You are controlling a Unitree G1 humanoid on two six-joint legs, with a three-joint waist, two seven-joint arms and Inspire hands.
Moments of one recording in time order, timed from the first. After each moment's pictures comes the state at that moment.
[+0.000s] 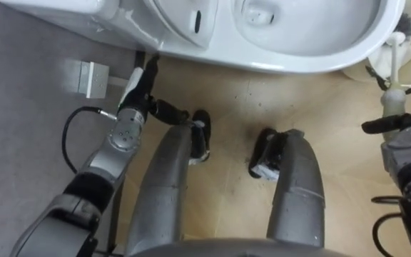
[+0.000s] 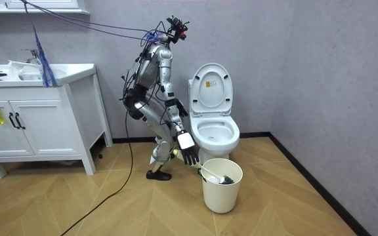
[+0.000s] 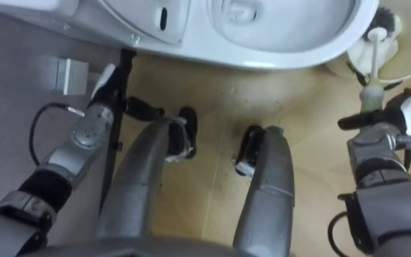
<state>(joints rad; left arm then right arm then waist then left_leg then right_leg) -0.27 0.24 -0.37 0.66 0.07 -0.01 0.17 -0.46 -0.51 0.18 1.29 0.12 0.02 -0.50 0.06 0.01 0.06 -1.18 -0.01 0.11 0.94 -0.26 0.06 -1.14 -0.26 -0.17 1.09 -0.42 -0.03</state>
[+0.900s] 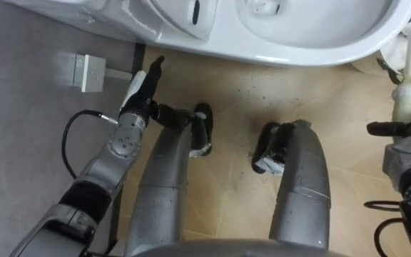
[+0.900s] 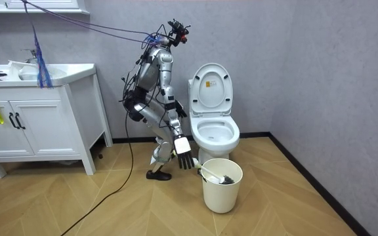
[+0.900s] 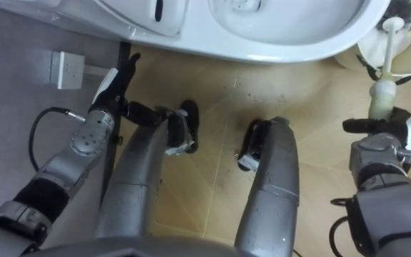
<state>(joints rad) -0.20 0.26 -0.38 0.57 0.07 -0.01 0.17 -0.42 -0.51 0.20 1.33 0.46 -0.01 -0.45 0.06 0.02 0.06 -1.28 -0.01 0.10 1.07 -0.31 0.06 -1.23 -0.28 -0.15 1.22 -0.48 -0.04</state>
